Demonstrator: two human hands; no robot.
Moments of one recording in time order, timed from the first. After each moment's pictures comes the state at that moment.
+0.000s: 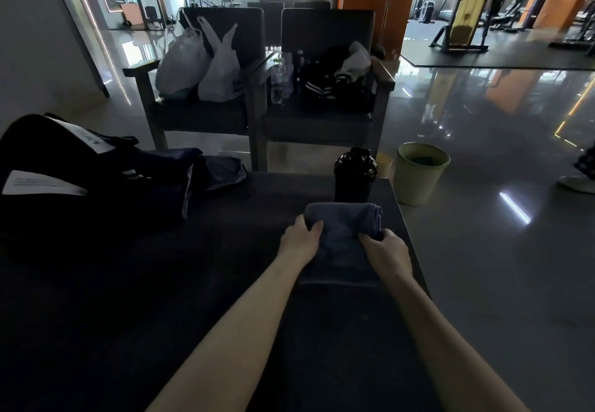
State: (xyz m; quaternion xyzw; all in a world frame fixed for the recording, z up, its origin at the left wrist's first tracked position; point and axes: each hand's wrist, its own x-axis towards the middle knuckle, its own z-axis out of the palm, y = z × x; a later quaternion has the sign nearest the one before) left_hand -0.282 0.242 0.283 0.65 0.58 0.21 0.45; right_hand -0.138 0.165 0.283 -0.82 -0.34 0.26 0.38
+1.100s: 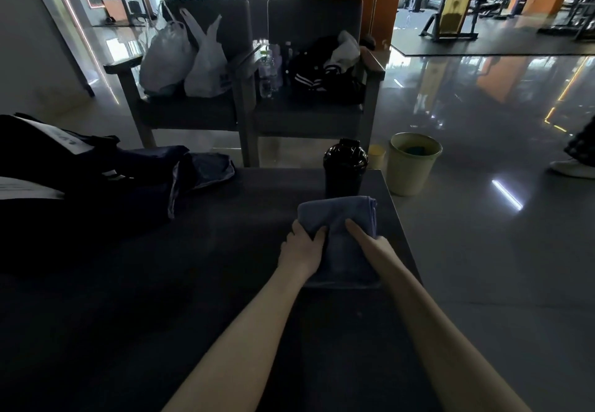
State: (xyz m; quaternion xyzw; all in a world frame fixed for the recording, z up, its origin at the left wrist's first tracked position) left_hand -0.267 0.225 0.256 0.67 0.60 0.17 0.41; right_hand -0.129 0.171 0.272 -0.73 -0.25 0.46 0.43
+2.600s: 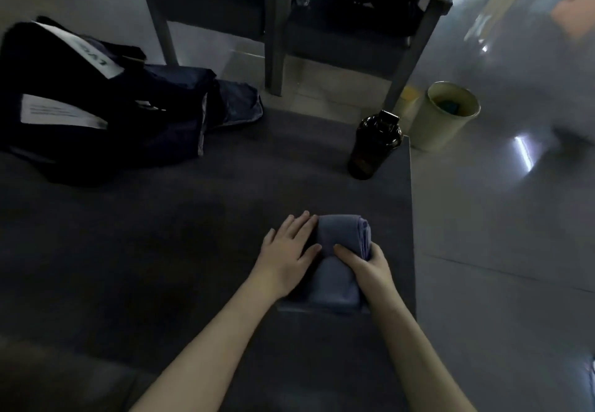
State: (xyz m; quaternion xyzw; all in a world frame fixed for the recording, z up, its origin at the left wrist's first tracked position) left_hand -0.353 0.149 0.310 0.79 0.52 0.05 0.33; right_hand -0.196 0.097 0.325 -0.70 -0.19 0.52 0.46
